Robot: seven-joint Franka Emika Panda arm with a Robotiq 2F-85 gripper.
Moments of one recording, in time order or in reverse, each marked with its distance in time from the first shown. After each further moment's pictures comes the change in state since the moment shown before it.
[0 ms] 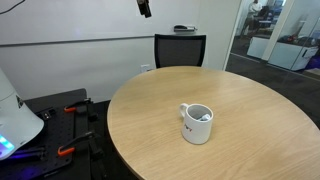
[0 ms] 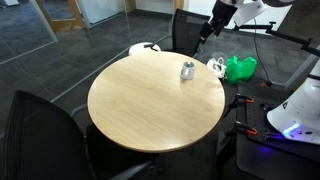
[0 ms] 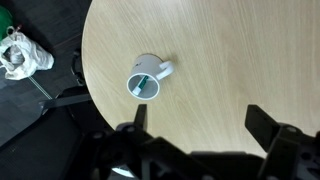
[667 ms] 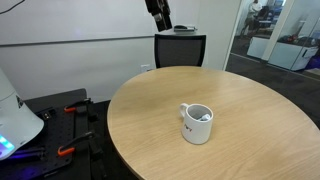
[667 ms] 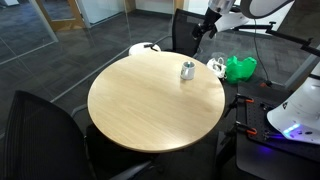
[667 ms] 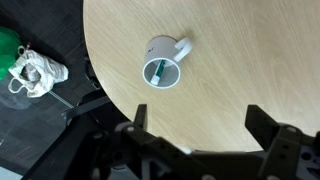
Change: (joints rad) arm -0.105 0.135 -0.025 0.004 -0.098 0.175 0.192
